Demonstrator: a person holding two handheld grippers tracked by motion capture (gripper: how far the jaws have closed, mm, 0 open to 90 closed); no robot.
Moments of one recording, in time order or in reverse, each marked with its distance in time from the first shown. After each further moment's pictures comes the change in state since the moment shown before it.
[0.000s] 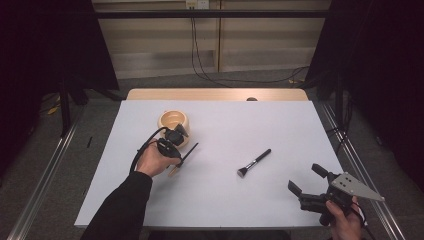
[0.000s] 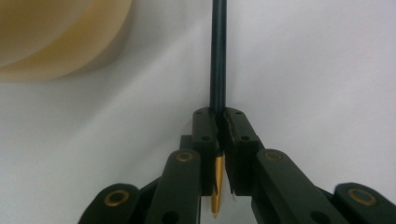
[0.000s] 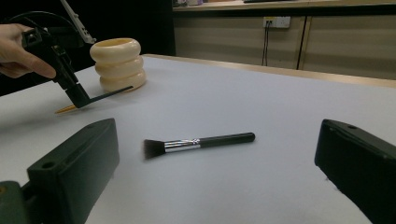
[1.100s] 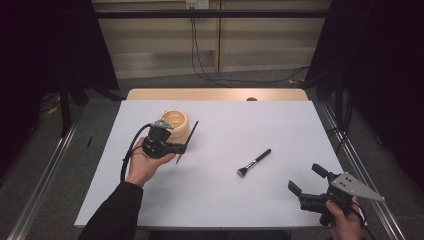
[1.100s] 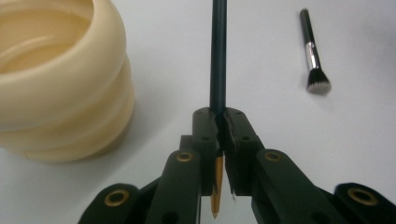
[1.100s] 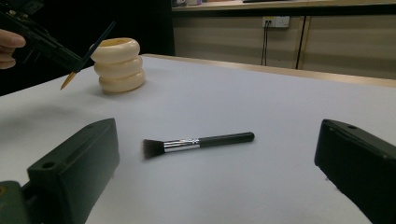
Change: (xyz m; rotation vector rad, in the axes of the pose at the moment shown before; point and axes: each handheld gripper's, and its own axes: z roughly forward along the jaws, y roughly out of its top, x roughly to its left) left arm -0.002 -0.033 -0.041 -0.535 -0.110 0.052; right arm 0.000 0.000 0.000 -0.002 -0.004 0.000
